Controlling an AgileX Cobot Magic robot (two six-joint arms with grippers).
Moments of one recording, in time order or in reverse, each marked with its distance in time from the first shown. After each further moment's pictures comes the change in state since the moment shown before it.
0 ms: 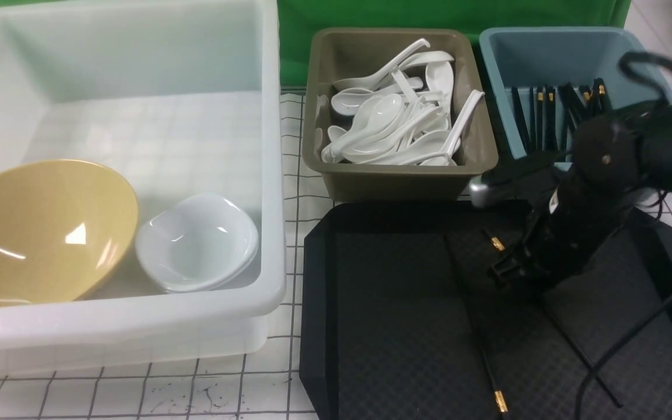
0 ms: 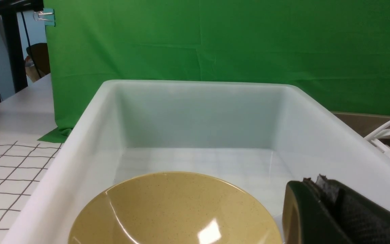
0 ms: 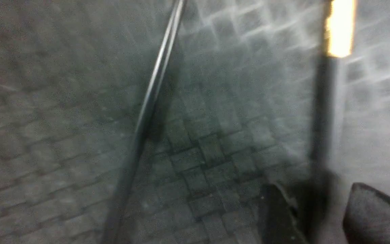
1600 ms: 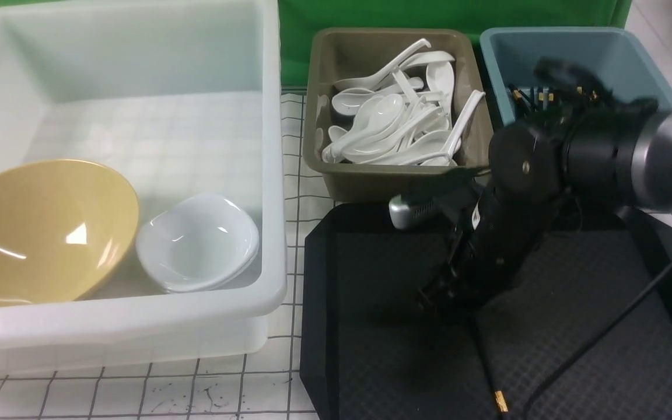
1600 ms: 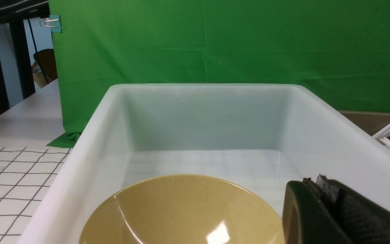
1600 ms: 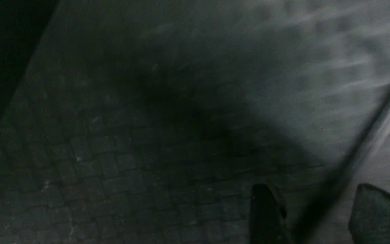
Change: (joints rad) right arm 0.189 0.009 -0.085 0.099 0.059 -0.002; left arm 0.000 0.000 0.000 0.031 0.003 -0.001
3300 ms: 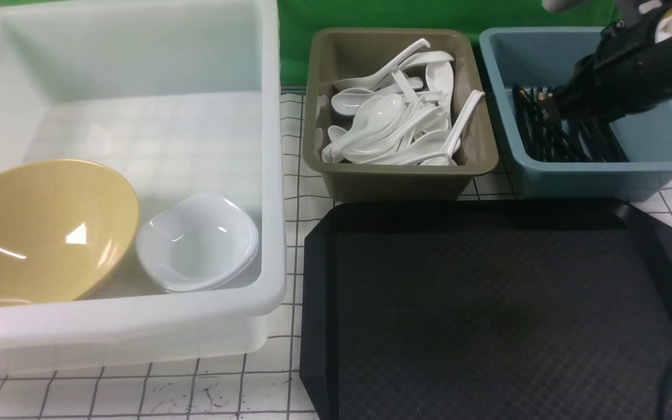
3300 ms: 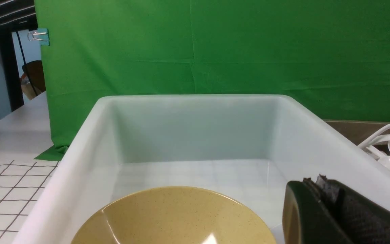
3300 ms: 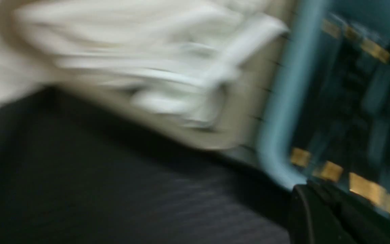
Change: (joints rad) right arm -0.198 -0.457 -0.045 -0.032 -0.133 -0.170; left arm 0.000 0.000 0.000 0.001 -0.041 0.000
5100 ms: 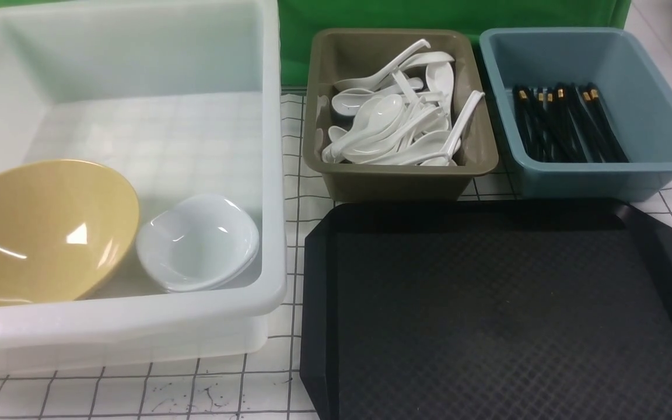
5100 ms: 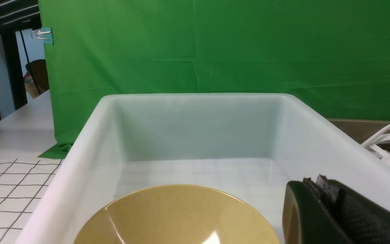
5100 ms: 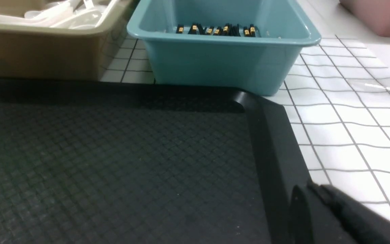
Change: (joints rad) right arm -0.358 -1.423 1.313 -0.056 -0.409 0.194; left arm -0.001 -0.001 0.000 0.001 0.007 0.001
